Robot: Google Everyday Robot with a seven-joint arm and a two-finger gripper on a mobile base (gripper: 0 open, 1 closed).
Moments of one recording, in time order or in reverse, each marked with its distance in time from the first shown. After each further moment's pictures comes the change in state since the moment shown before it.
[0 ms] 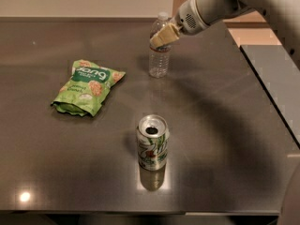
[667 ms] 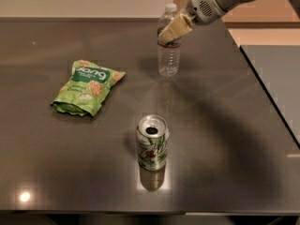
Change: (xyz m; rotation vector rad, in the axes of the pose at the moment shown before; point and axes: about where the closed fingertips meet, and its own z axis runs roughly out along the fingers) arm -0.006 0.019 -0.051 -0.019 0.056 -0.049
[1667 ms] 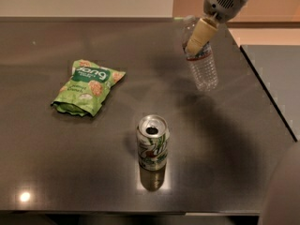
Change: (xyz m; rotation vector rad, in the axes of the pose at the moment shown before) arm 0.060 0.016 -0.051 -0.056 0.421 -0.019
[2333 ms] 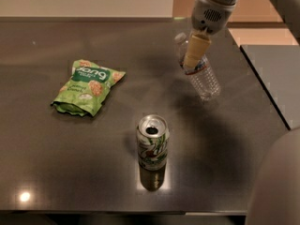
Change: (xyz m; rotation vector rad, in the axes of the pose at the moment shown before) arm 0.009 0.016 0.030 -0.057 0.158 -0.161
